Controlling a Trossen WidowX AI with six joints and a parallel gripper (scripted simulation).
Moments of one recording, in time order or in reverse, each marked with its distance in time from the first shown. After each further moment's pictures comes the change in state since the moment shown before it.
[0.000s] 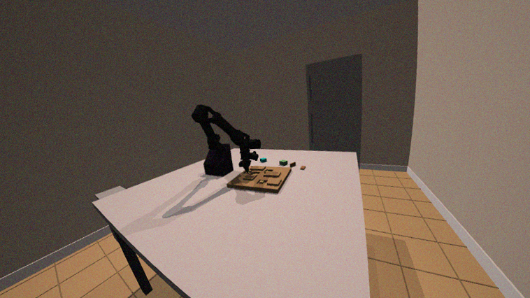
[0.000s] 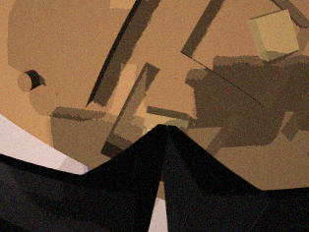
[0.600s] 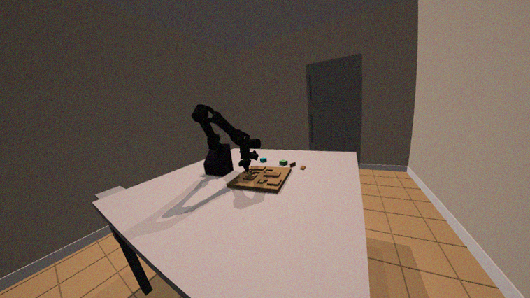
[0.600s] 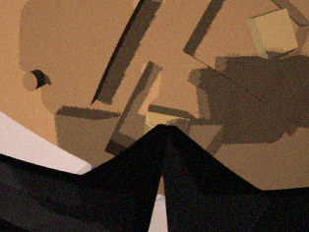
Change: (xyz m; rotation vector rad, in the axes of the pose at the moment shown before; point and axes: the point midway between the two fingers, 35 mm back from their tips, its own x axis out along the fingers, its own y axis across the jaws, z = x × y) arm -0.003 0.001 0.000 0.013 -0.002 -0.001
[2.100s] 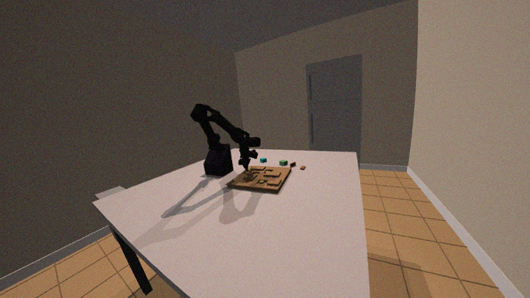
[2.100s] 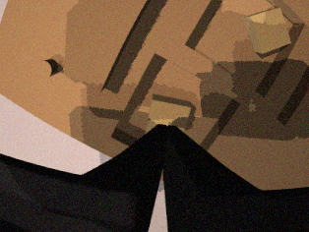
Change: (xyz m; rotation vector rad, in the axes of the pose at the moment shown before) arm -0.010 0.001 -0.002 -0.013 0.005 0.000
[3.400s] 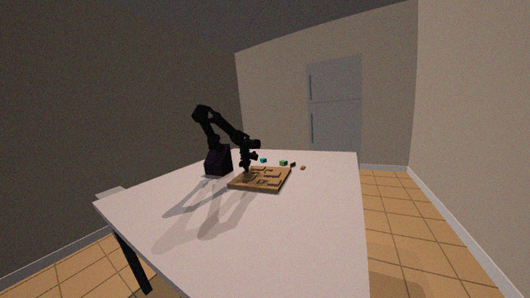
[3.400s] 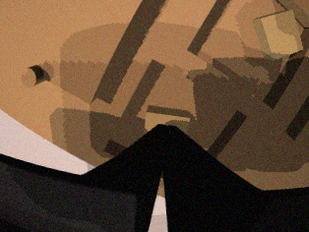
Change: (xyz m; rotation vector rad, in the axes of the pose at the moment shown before) arm 0.012 -0.001 0.001 -0.011 -0.004 0.003
